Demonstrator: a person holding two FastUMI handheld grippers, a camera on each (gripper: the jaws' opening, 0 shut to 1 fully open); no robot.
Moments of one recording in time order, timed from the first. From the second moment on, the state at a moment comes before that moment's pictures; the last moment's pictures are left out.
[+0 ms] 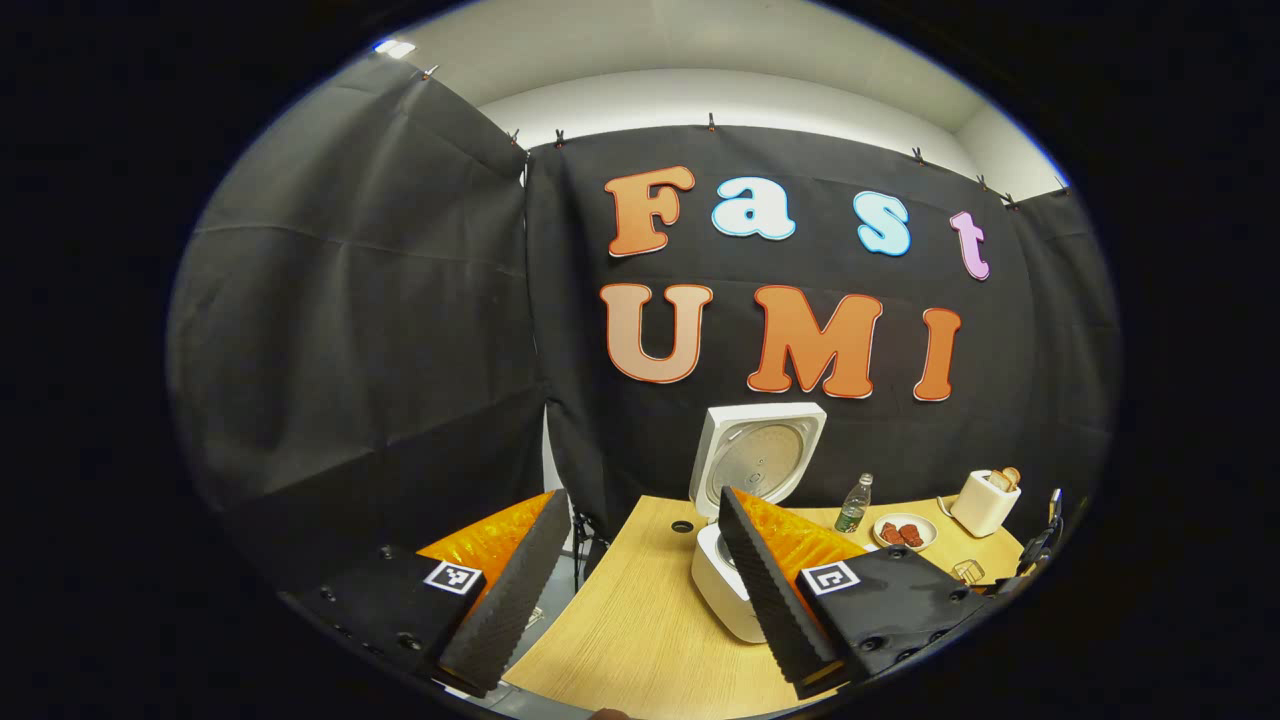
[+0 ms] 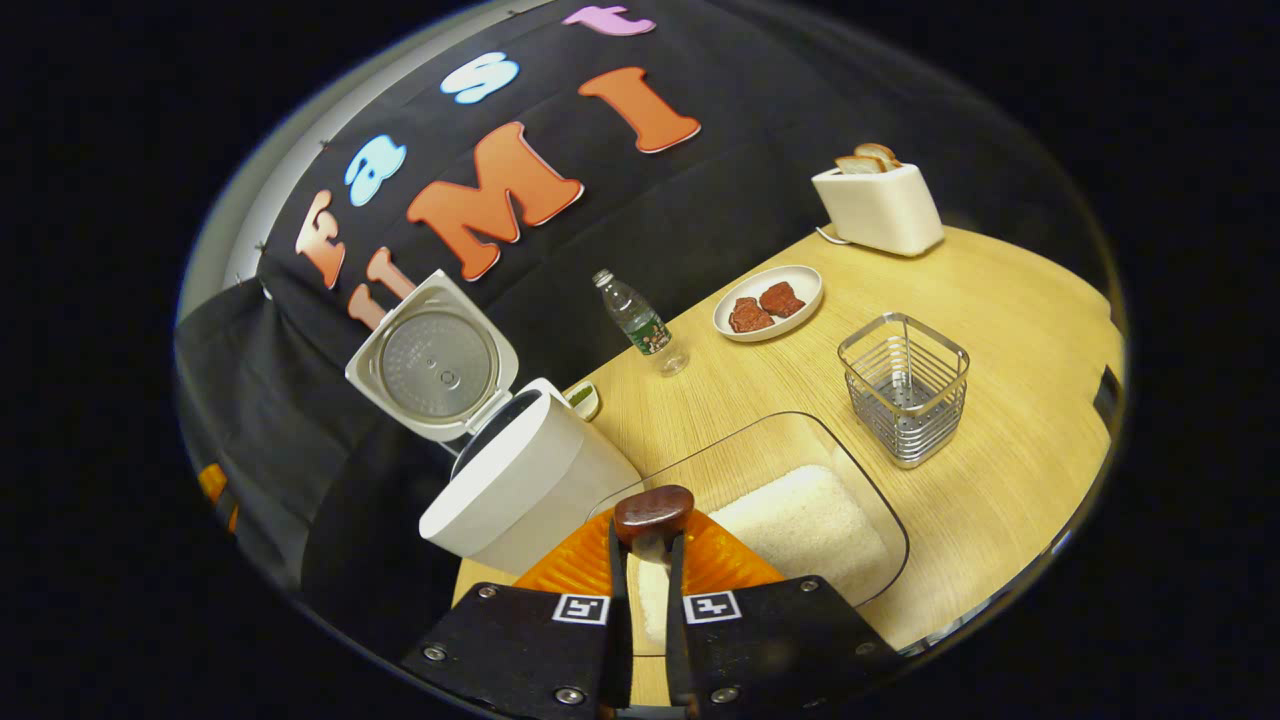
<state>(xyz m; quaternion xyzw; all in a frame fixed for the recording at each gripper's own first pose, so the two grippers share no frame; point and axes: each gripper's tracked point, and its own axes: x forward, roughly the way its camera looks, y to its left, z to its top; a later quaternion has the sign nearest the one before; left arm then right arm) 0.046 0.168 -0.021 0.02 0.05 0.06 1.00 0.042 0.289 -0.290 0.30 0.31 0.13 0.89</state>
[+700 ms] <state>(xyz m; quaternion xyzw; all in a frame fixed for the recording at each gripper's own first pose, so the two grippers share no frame) 0.059 0.156 -0.014 0.01 0.05 0.04 1.00 0.053 0.250 -0.288 0.53 0.33 0.07 0.78</state>
